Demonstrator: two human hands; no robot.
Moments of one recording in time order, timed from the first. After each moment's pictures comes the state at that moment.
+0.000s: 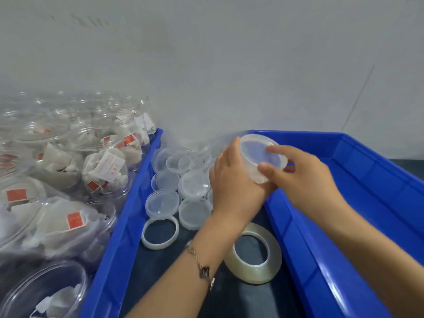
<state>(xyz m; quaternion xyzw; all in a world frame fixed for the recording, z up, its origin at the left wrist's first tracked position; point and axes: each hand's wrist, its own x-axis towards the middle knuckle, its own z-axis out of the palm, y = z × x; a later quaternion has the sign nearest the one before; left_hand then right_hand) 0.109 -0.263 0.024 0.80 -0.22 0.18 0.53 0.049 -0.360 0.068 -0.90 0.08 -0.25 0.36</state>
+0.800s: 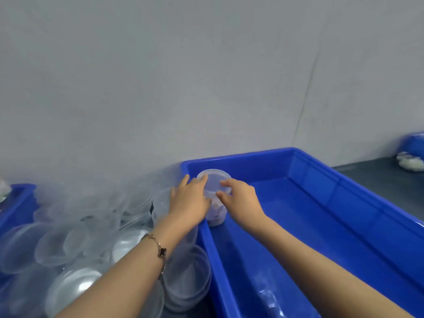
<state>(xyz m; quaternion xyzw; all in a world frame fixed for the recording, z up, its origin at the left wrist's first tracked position) 0.330 -0.433 -0.035 0.93 -0.30 0.03 0.20 0.252 -0.542 -0.032 -0.90 0.20 -0.19 0.33</state>
